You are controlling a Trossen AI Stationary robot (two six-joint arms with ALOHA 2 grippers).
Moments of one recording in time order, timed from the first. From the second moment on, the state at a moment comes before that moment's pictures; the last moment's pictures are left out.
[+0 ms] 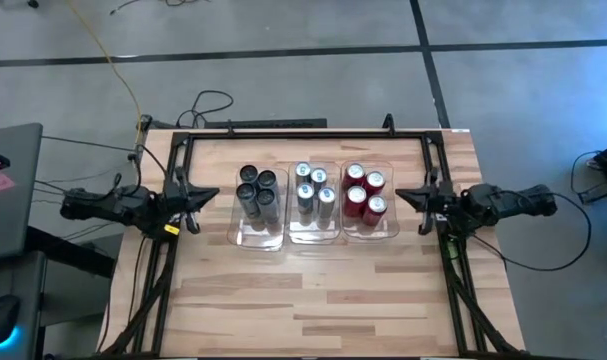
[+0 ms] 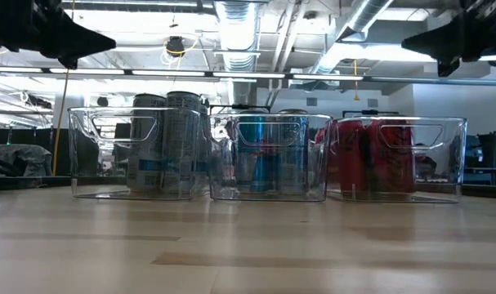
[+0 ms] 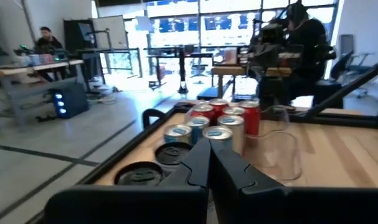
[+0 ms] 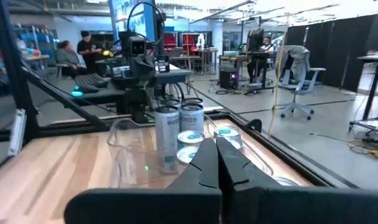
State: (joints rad) left arm -0.20 0.03 0.28 -0.18 -0.56 0.08; right arm 0.23 0.04 0.23 -0.12 0.49 -0.01
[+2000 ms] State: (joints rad) left arm 0.17 0.01 0.01 0.05 -0.13 -0.13; right arm -0.04 0.00 0.01 0.05 0.19 0.03
